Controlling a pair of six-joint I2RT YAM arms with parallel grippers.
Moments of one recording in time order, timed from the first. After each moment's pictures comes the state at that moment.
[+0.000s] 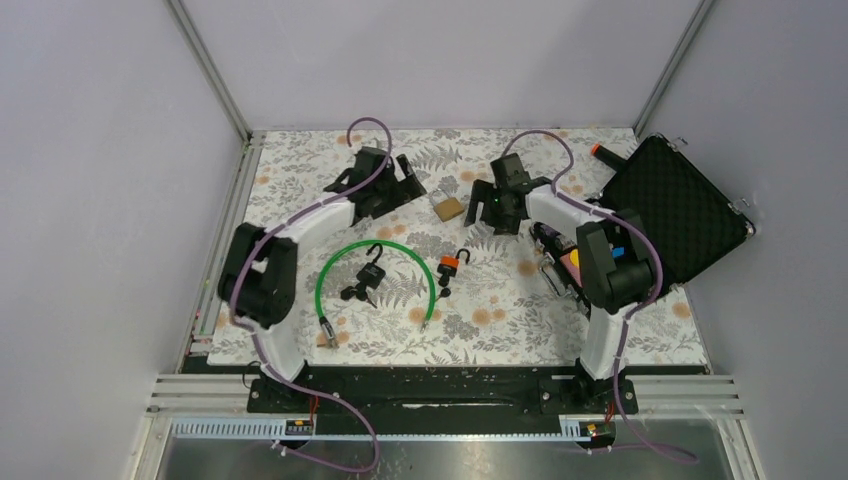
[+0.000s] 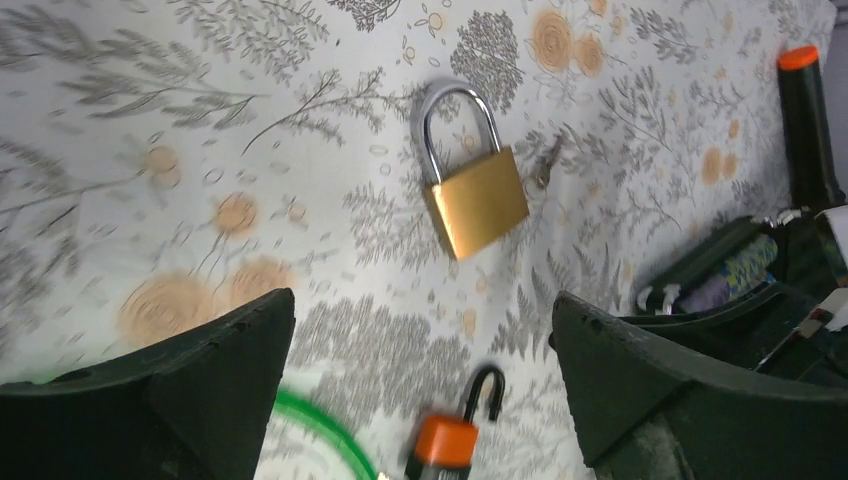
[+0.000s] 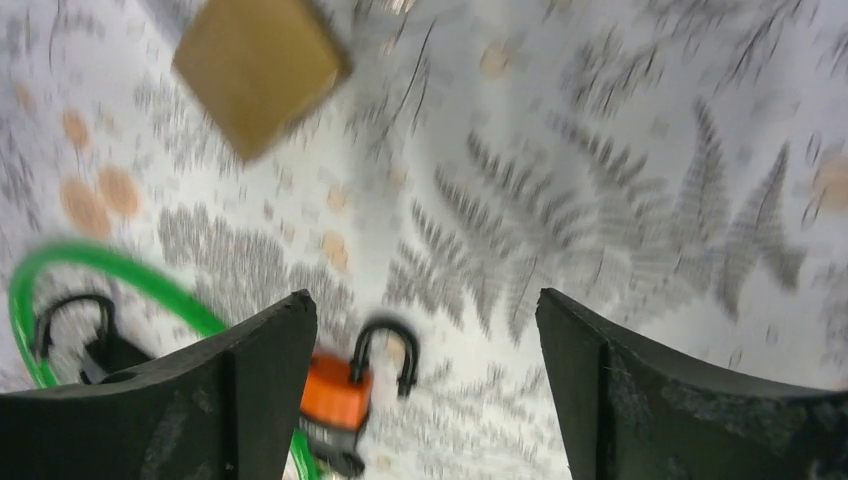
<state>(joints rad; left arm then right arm) -0.43 1.87 1.32 -0.16 0.04 -0.81 0.37 1.98 1.38 -0.44 -0.11 0.59</state>
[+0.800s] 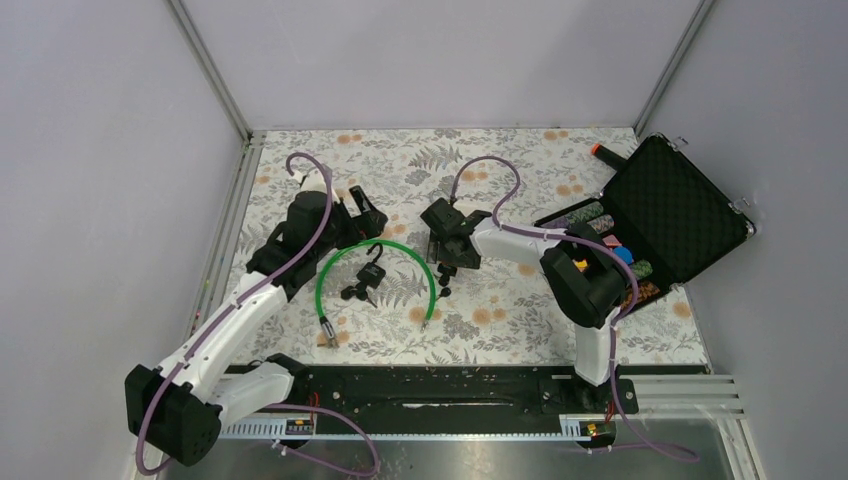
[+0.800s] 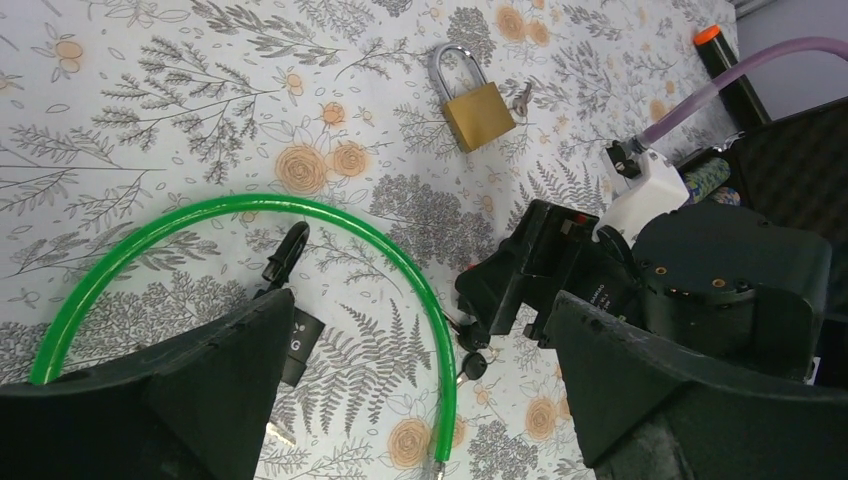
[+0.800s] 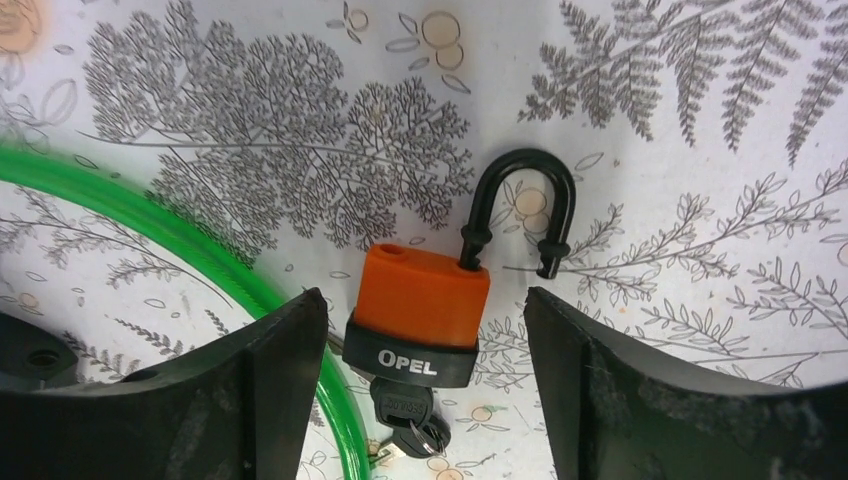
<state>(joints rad) -0.44 1.04 0.87 -0.33 -0.06 -0.65 0.77 1.94 1.30 -0.52 0.29 0.84</state>
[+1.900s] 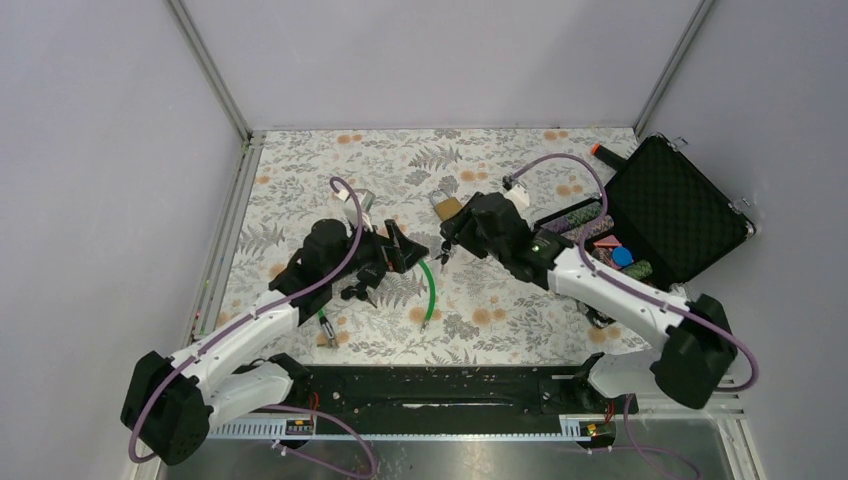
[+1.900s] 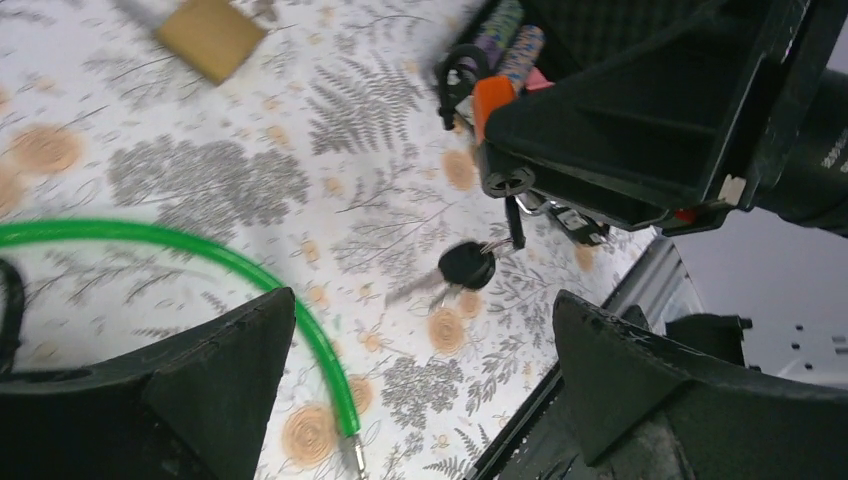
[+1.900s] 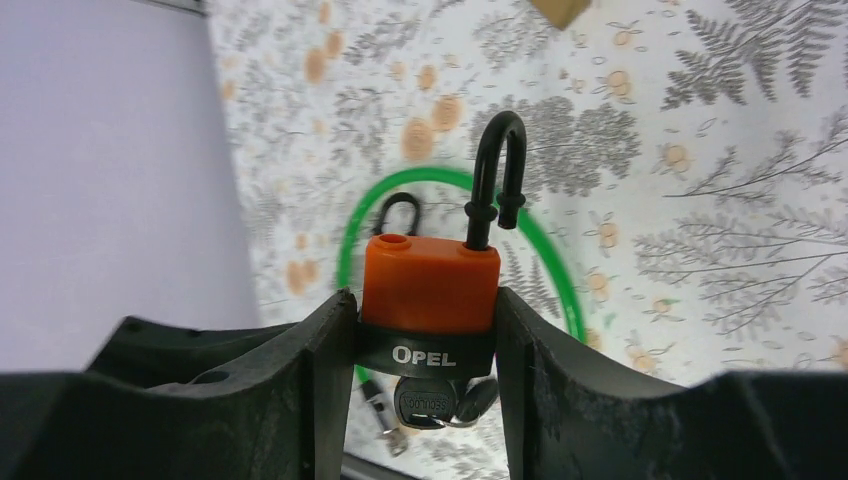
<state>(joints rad) -0.55 1.00 0.61 0.08 0.27 -0.62 0.80 1.38 1.05 -0.34 0.30 1.14</state>
